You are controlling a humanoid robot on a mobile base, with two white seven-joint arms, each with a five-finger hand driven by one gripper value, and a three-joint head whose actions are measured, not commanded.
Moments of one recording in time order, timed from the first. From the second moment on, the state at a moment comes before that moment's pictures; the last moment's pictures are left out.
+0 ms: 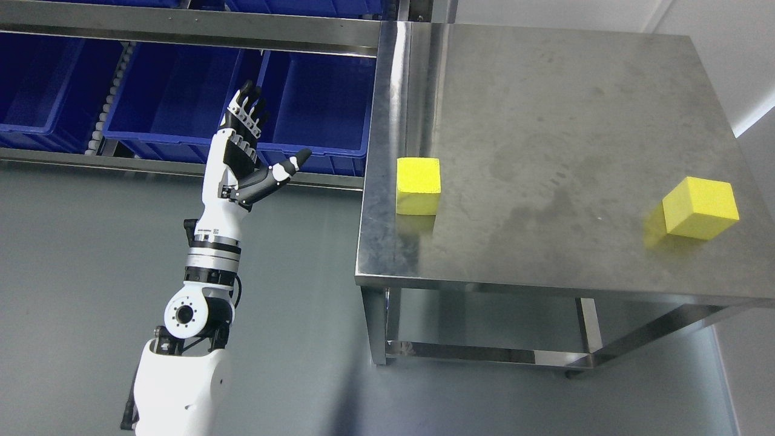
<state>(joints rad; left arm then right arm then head) -0.18 0.00 -0.07 -1.64 0.19 -0.16 -0.08 0.00 0.00 -0.09 0.00 0.00 -0.10 -0.03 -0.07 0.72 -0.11</state>
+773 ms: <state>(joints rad) -0.25 0.02 -0.08 -1.63 0.15 -0.19 -0.50 0.00 0.00 -0.09 0.00 0.00 -0.10 -0.03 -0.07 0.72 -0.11</state>
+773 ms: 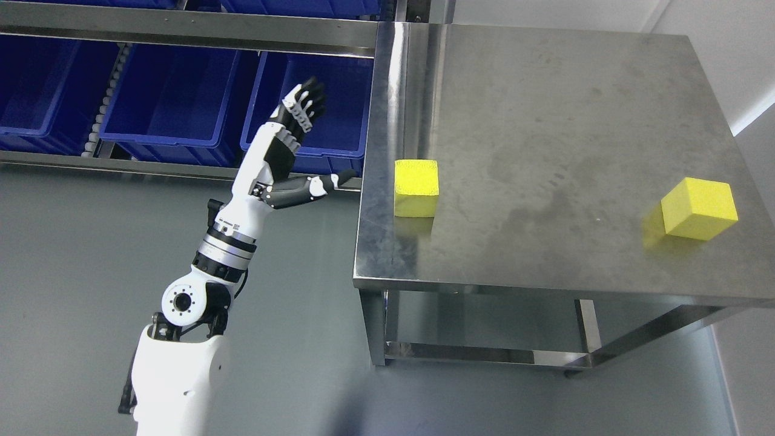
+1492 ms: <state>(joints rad) -0.49 0.03 -0.18 -1.45 -0.10 -0.10 -0.68 0.00 0.00 -0.09 0.00 0.00 -0.10 -0.03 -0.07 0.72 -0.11</state>
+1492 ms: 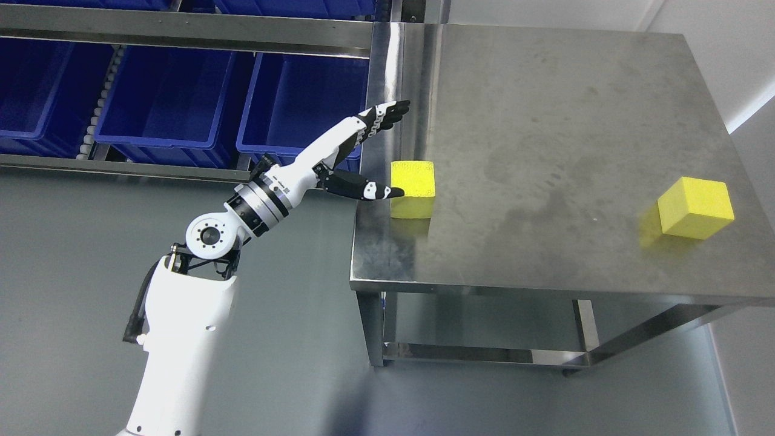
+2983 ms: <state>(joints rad) -0.55 0.01 -0.30 -1.26 -0.13 -0.11 -0.81 0.00 0.00 -0.09 0.00 0.00 -0.10 -0.03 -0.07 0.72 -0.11</state>
